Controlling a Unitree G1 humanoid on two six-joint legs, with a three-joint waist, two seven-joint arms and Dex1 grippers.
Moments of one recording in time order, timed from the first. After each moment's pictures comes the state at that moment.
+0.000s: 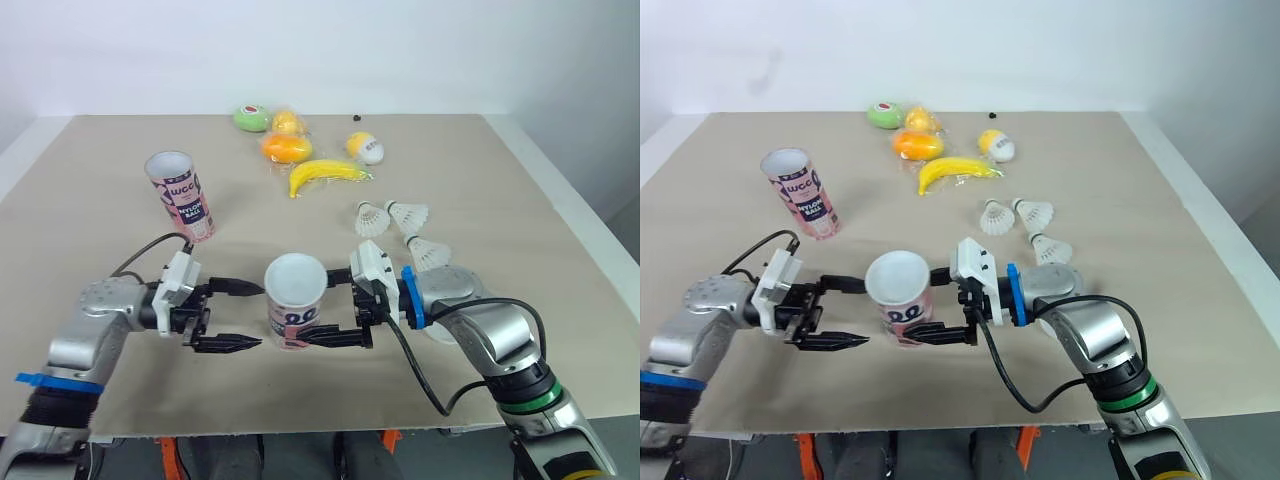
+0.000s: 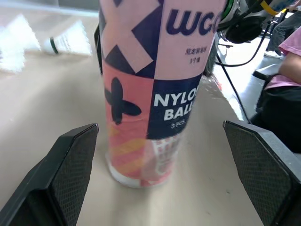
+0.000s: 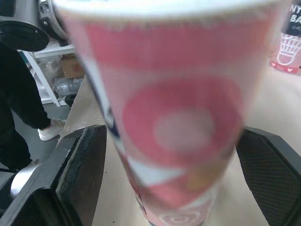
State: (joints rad) left arm -0.28 0.75 0.05 -0.02 -0.59 0.28 -1.48; right arm -0.51 -0.52 0.28 -0.25 0.45 0.54 1.11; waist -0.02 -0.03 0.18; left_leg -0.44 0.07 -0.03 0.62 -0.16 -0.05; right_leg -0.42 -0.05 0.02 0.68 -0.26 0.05
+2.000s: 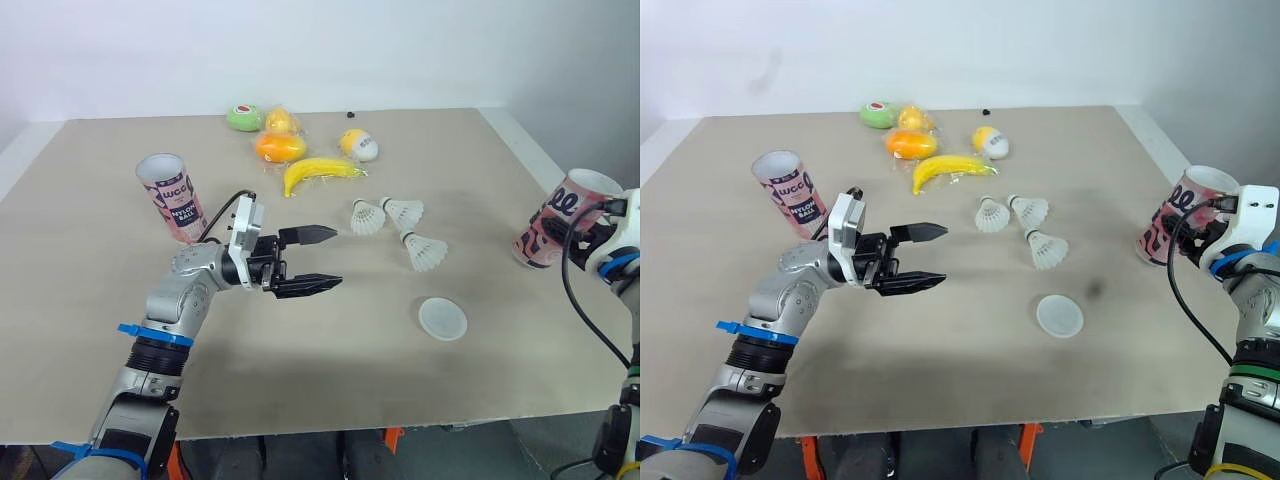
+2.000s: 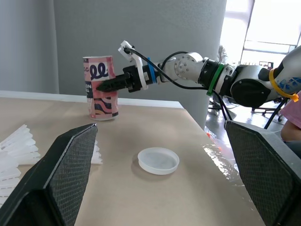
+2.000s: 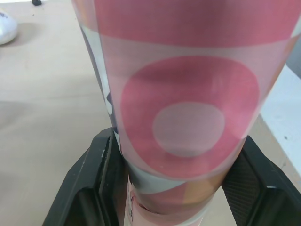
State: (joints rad) left arm -0.61 0.31 -0.06 0.14 -0.59 0.27 -1.31; right arm -0.56 -0.84 -0.45 0.55 0.36 0.45 0.54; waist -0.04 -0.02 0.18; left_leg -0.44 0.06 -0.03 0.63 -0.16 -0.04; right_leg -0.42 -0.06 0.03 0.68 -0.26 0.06
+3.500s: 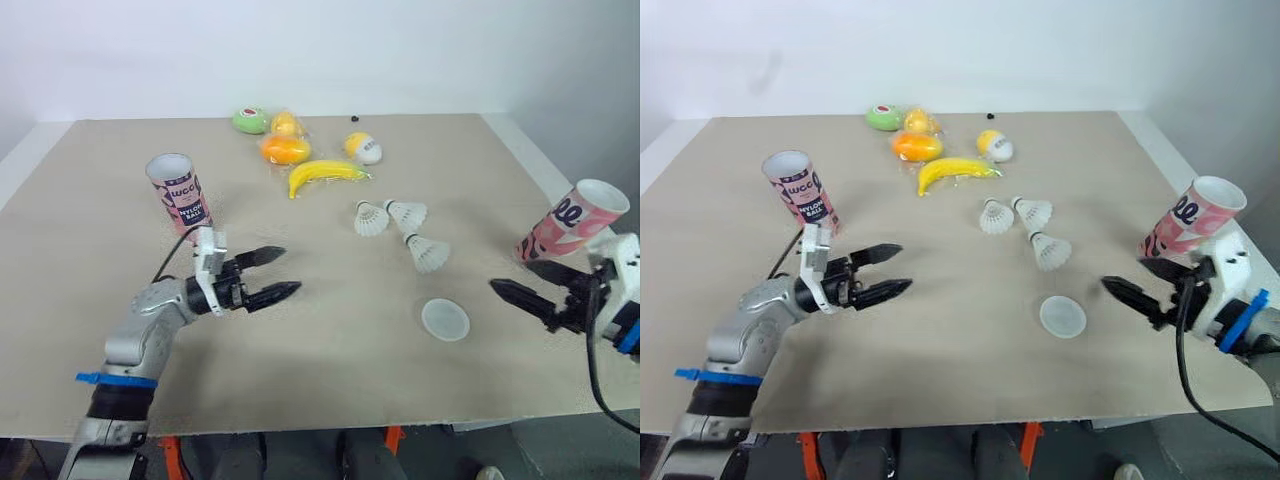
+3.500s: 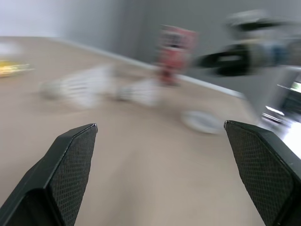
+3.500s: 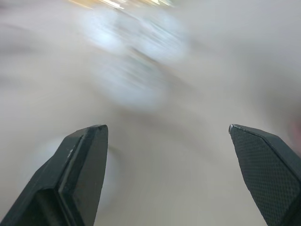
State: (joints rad) left arm -0.32 0.38 0.11 0.02 -0.57 0.31 -1.02; right arm 0.01 -0.85 -0.53 -0.39 0.71 0.71 0.85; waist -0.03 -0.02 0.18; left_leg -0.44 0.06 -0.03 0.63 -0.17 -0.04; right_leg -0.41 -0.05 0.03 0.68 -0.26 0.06
